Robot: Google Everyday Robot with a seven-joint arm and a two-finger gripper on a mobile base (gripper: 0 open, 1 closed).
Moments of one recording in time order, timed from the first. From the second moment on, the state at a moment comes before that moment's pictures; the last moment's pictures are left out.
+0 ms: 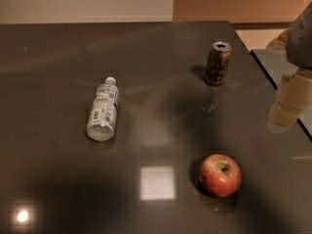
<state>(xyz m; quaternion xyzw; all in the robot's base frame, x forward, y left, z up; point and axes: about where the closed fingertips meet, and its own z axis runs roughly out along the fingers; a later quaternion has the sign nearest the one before) 0.438 -0.217 0.976 -0.60 0.78 -0.03 0.16</state>
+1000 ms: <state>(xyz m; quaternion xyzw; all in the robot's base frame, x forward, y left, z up) 0.462 -0.169 0.971 -0.69 0.71 0.00 0.14</state>
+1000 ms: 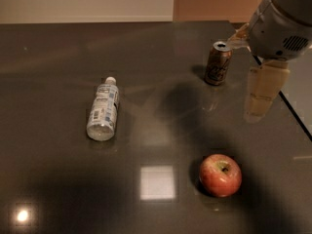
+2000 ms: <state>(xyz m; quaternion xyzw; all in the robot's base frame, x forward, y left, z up) 0.509 -0.045 0.966 -0.87 0.45 0.04 0.17</state>
